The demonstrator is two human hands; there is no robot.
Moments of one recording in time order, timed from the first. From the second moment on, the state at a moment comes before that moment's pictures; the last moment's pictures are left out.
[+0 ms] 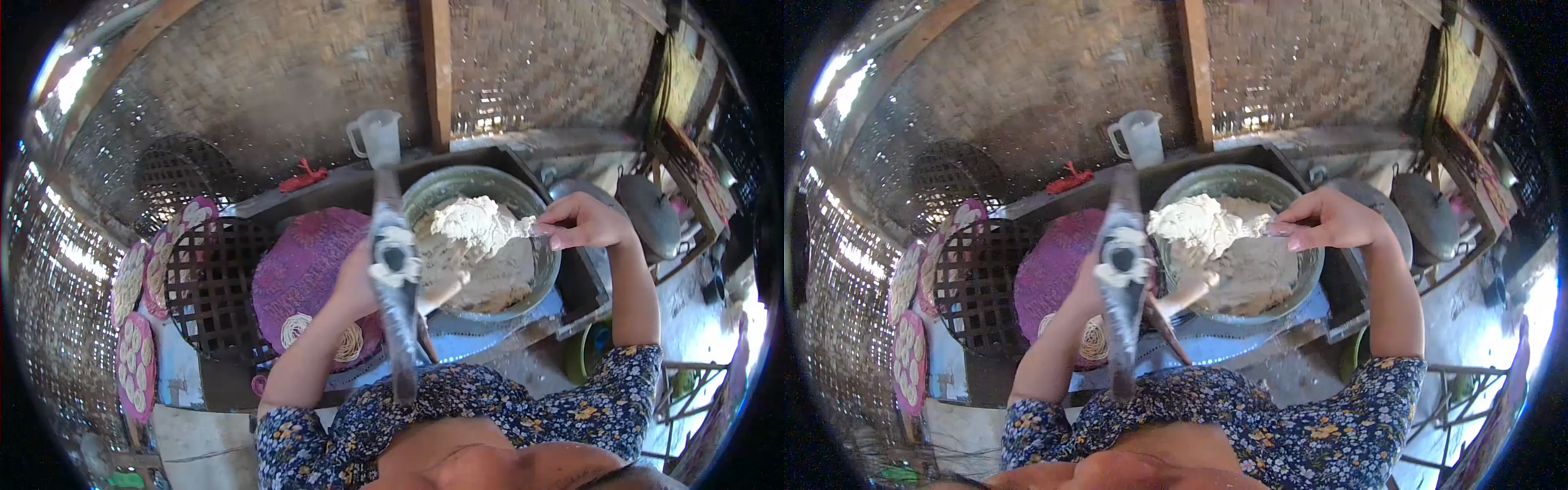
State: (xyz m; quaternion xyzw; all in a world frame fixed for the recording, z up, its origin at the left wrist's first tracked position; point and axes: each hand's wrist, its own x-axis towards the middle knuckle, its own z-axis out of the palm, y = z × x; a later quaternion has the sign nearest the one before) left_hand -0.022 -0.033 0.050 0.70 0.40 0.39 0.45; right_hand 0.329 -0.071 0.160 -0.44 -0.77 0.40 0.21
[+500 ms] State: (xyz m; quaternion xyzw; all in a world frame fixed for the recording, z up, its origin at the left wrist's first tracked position) left_hand 0.026 -0.026 0.065 0.81 0.46 0.28 0.23; right_hand 0.203 -0.108 0.184 -0.29 -0.87 -0.39 0.06
